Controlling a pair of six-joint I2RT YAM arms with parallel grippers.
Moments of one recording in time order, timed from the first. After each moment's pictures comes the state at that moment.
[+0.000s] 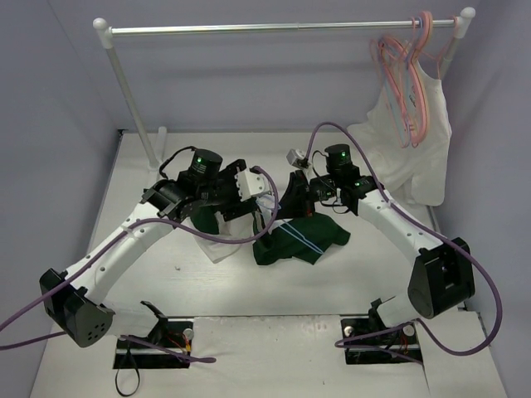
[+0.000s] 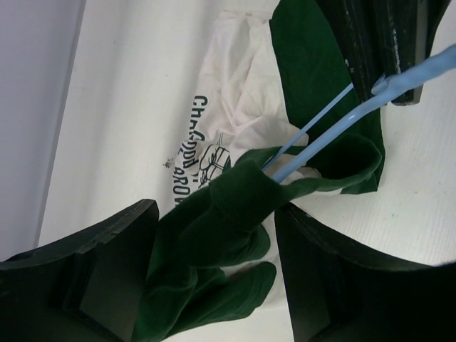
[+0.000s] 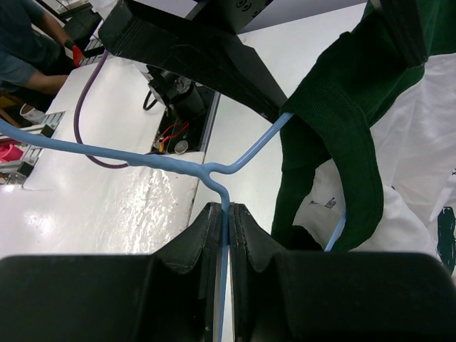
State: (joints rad) left arm -0.63 1.31 1.34 -0.68 0.31 0.69; right arm 0.41 1.46 1.10 -0.20 -1.36 -0.20
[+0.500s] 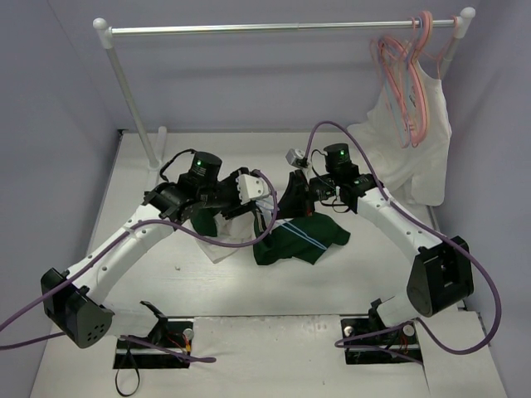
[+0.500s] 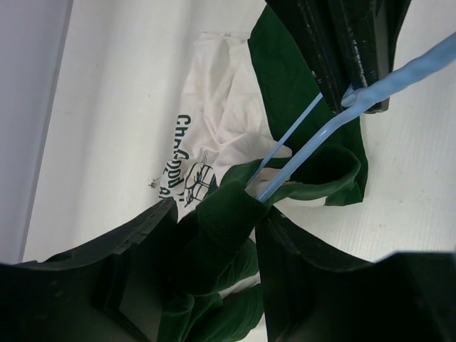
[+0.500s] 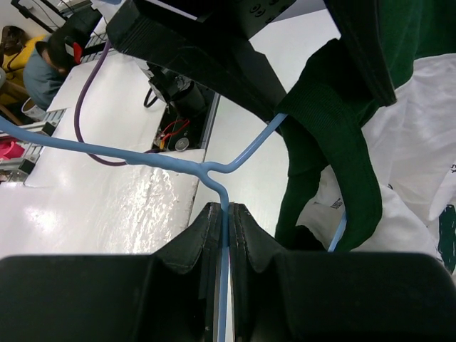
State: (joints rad) left arm -0.63 1.30 1.28 -0.60 0.40 0.70; right arm 0.41 1.48 1.12 -0.25 -1.36 -0.24
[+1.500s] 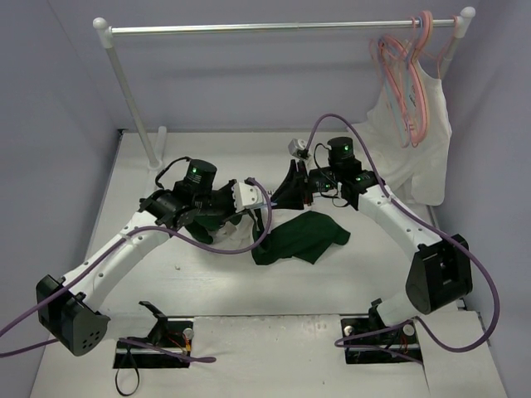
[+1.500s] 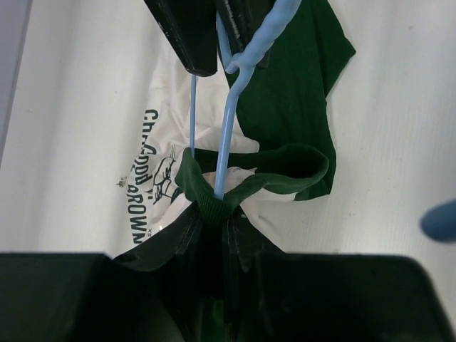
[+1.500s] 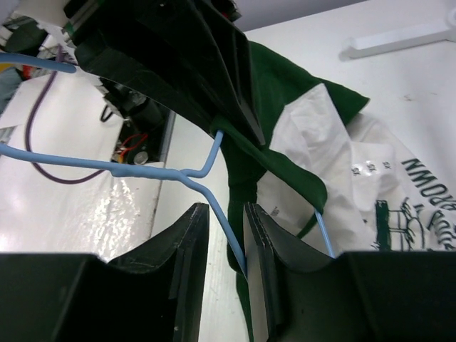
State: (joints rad) left arm -0.61 1.25 1.19 -0.61 0.48 0.69; right arm 0.39 1.50 1.15 -0.17 -1.29 -0.18
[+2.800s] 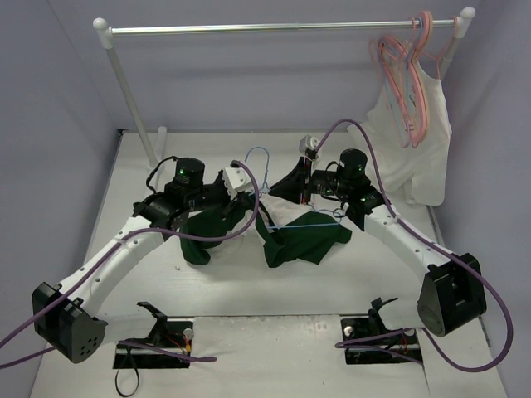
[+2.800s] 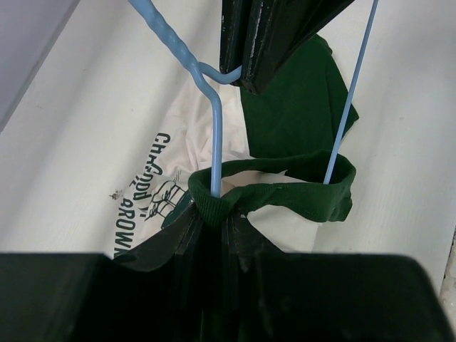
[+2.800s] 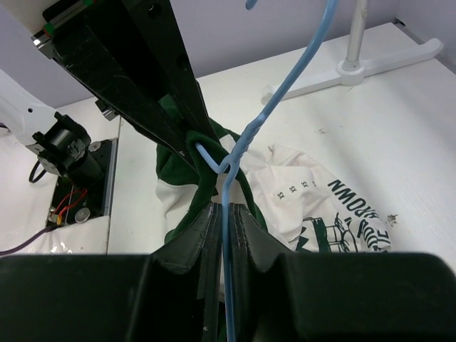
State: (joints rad) left arm -0.55 1.20 1.11 -0.38 0.53 0.41; right arm 0.43 1.35 0.94 0.32 -0.99 0.12
